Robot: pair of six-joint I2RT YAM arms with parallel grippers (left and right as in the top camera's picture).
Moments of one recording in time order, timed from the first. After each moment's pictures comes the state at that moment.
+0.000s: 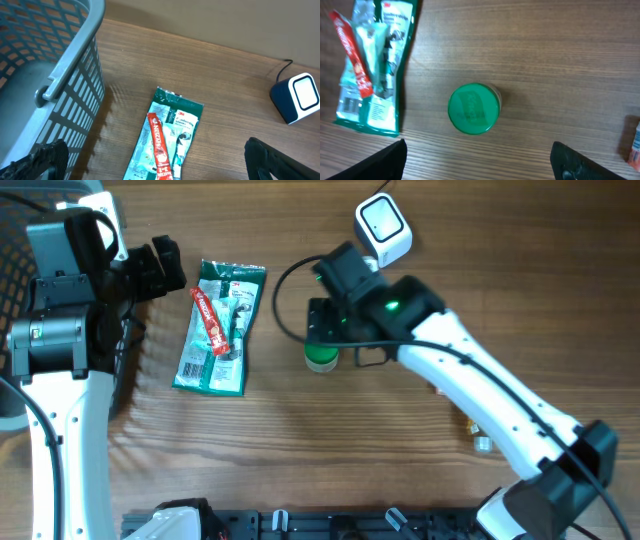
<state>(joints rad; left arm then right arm) 0.08 1.33 1.54 -0.91 -0.02 -0.16 0.72 1.73 1.61 -1.03 0.11 0.66</state>
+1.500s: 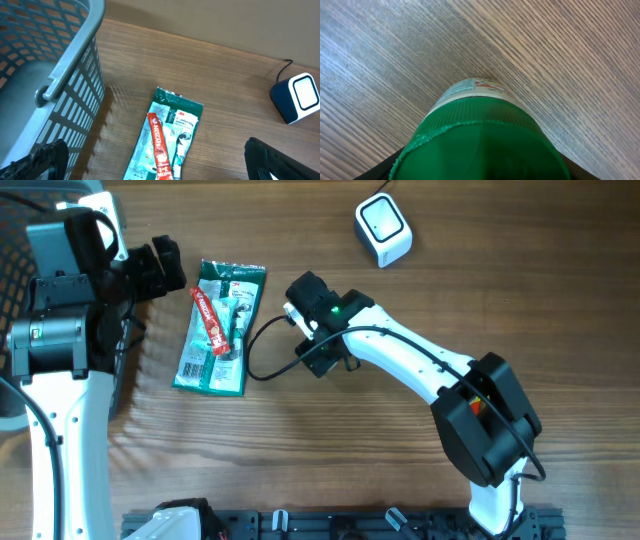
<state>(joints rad) 0.08 1.33 1.54 -0.91 -0.02 -0.16 0.72 2.03 1.51 -0.82 0.03 -0.04</state>
